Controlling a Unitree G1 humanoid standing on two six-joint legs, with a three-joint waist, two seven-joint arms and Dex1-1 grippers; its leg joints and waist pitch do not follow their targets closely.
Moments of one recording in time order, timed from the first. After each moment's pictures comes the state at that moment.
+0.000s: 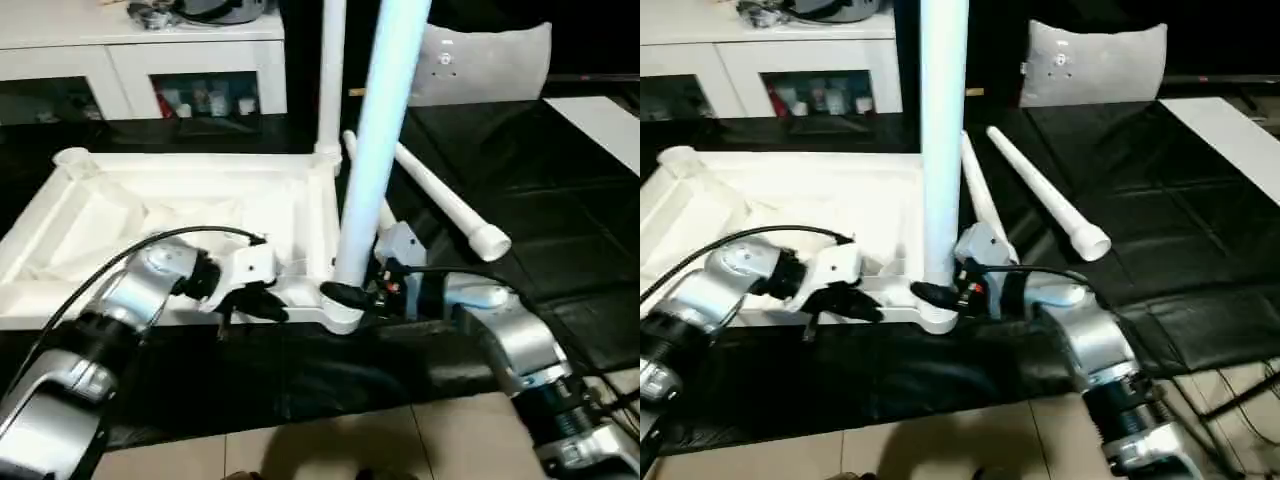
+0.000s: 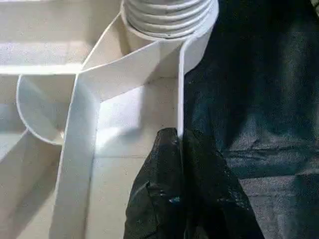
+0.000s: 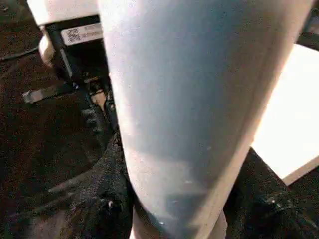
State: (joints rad) left arm -0.60 0.57 -0.36 0.50 0.02 0.08 -1.30; right arm -0.40 -0.27 0.27 0.19 0.21 0.27 0.86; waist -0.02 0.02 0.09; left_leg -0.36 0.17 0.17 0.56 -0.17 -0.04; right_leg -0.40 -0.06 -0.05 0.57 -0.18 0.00
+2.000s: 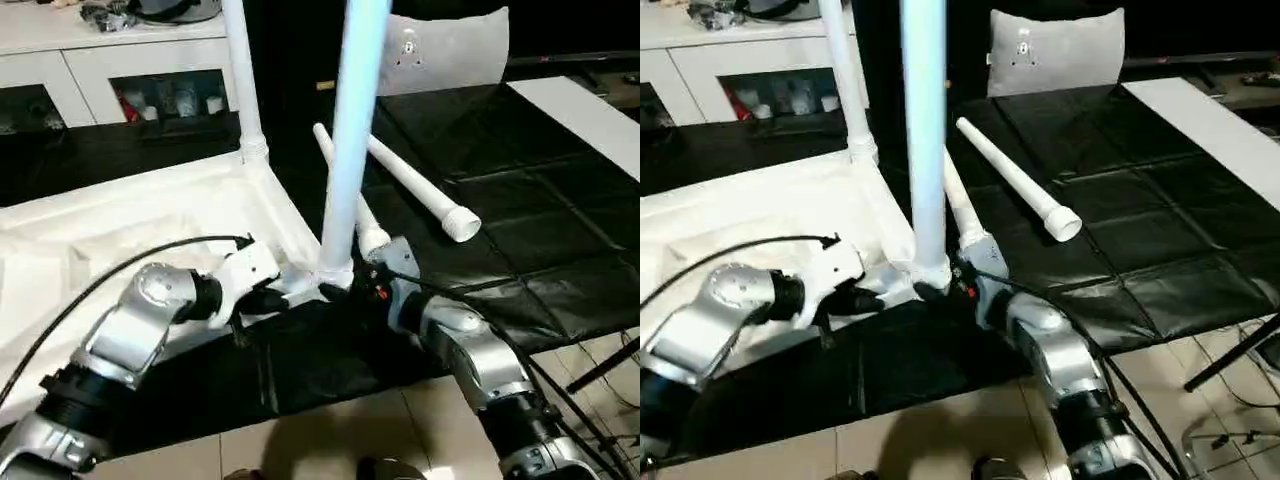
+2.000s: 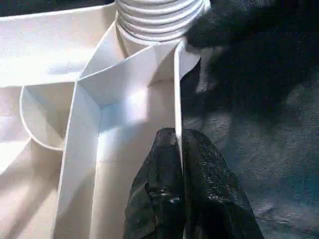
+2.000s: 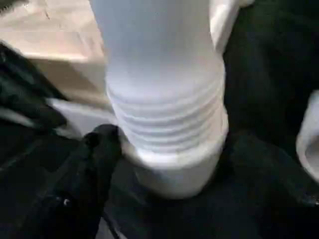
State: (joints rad) left arm -0.44 0.54 -0.31 0.13 0.02 0.45 -0.98; right arm -0.37 -0.17 0.18 0.41 0.17 0.20 0.67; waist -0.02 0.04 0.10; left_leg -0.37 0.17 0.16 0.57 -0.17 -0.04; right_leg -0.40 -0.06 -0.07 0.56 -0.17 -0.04
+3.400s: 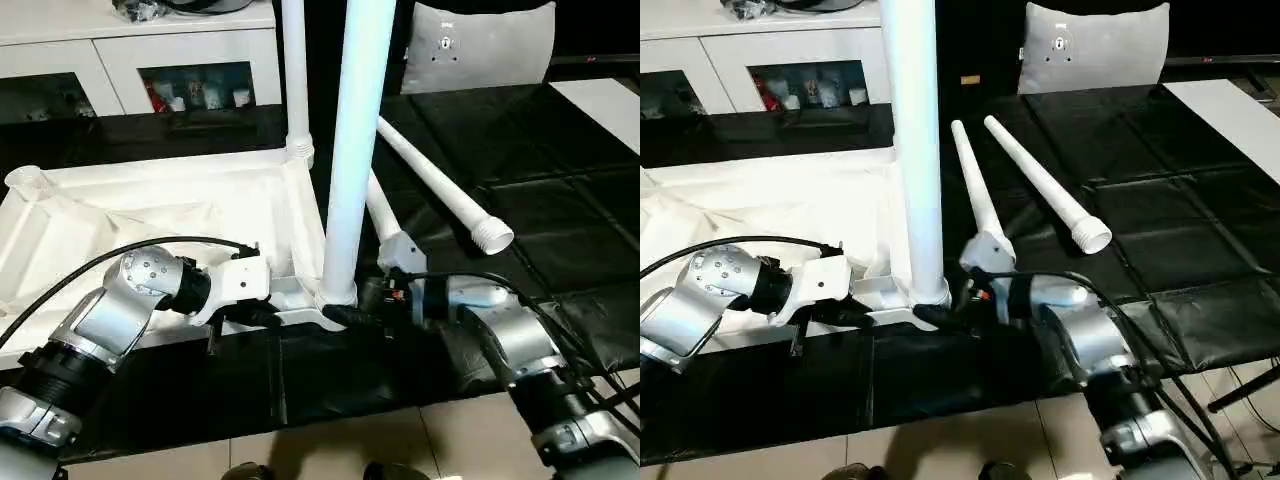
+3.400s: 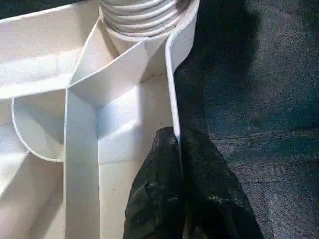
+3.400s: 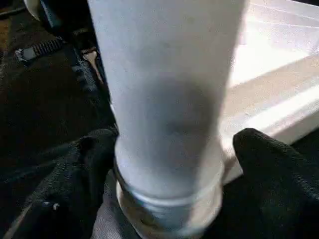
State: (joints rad) left arm -0.51 0.65 -0.39 0.23 0.04 0.14 -1.25; right arm -0.48 -0.31 0.26 0.38 0.18 0.15 1.05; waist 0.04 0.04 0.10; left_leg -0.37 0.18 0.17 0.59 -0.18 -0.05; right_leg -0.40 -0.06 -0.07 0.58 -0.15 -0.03
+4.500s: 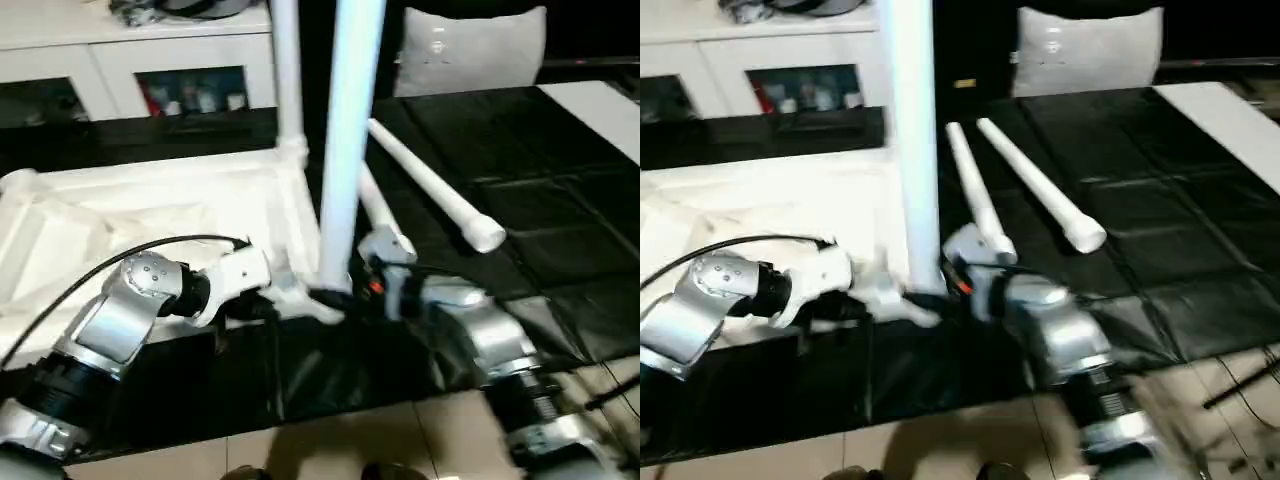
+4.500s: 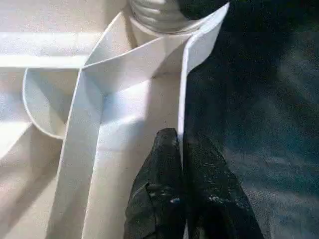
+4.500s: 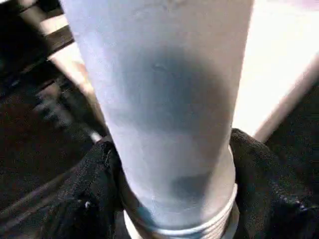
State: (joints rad) left arm -0.45 0.57 -0.31 0.10 0.05 0.49 -1.07; right arm -0.47 -0.13 0.20 0.36 0.15 0.33 0.78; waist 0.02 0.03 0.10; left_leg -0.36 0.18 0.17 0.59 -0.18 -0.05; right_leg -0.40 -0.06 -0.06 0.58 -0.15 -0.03
